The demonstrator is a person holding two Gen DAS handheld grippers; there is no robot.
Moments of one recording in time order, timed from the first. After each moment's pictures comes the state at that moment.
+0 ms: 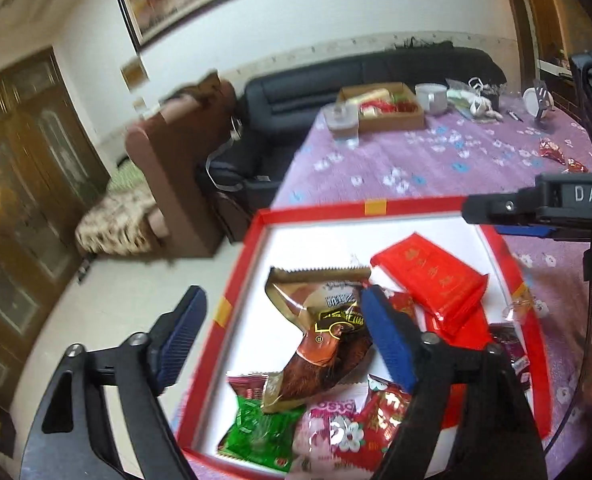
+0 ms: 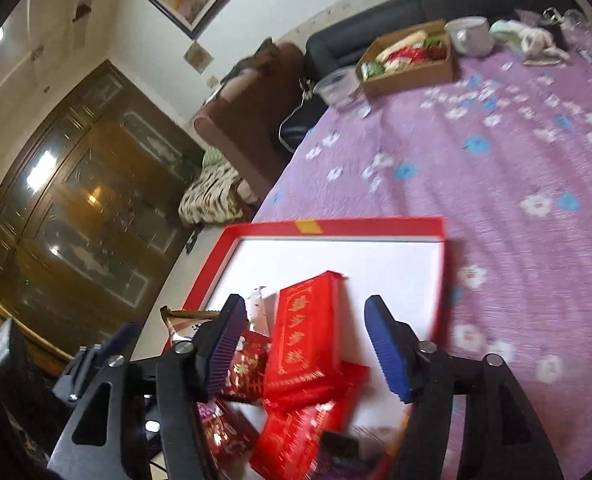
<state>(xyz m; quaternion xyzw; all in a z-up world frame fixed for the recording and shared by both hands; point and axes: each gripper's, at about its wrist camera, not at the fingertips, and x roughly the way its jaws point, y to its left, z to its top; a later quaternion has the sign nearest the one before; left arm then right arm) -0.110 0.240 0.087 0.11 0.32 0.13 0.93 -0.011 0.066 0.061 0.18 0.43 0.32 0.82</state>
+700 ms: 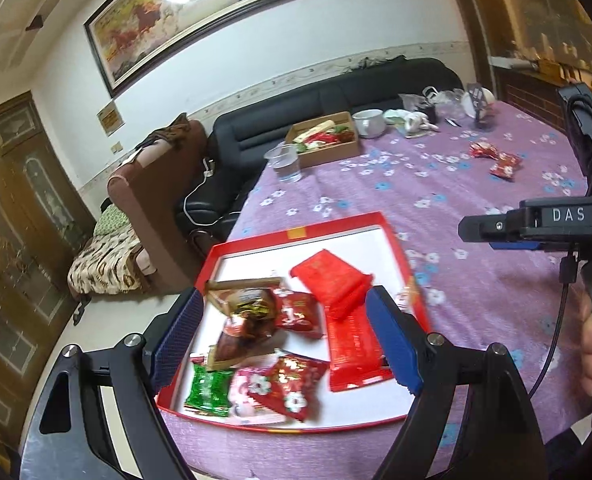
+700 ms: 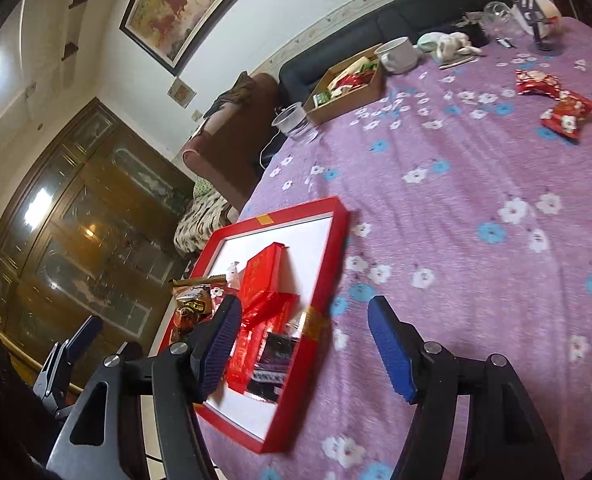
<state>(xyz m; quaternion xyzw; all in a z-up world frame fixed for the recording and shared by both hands) -0.159 0.157 0.117 0.16 0.29 0.07 0.94 -0.076 -0.041 0.068 0.23 0.41 0.29 0.83</state>
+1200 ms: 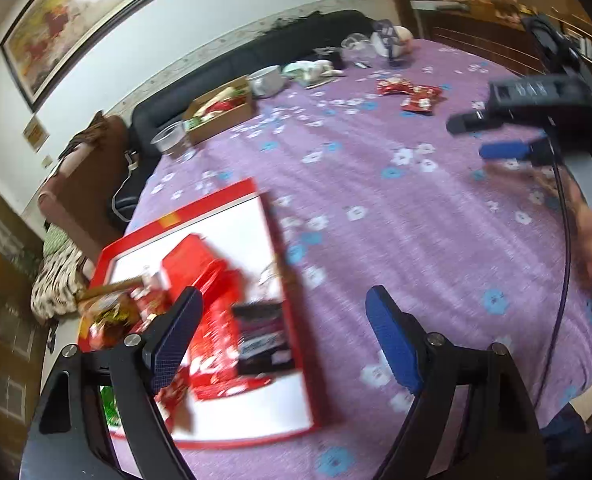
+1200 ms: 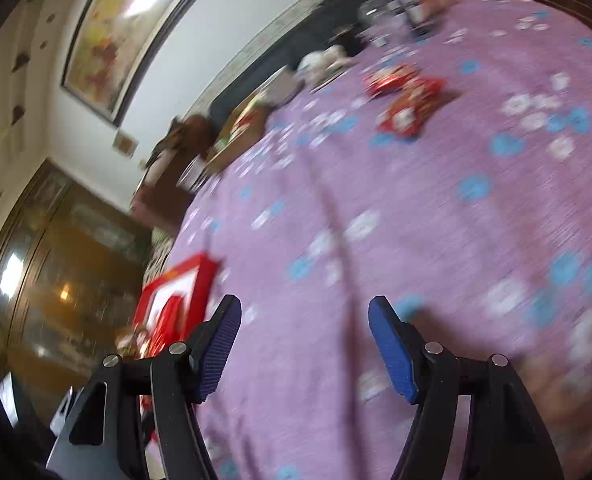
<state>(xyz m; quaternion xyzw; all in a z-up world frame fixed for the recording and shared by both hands) -0.124 0.061 0.063 0.21 0.37 -0.04 0.90 -0.047 -0.183 0.029 0.30 0.41 0.17 0.84</state>
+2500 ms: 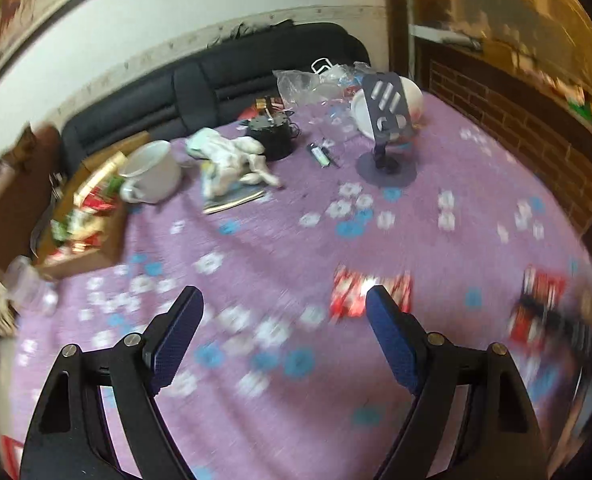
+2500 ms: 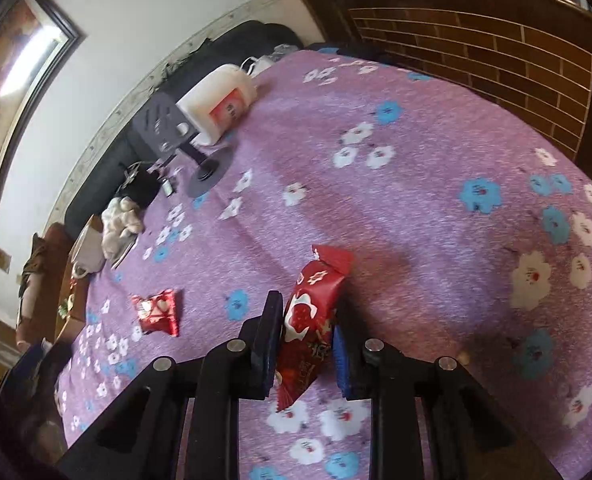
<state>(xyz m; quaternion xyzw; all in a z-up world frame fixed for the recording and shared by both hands) 0.193 -0.115 0.083 0.11 0.39 -0.10 0.91 0.110 -0.352 0.016 0.32 0.40 -0.11 0.85</state>
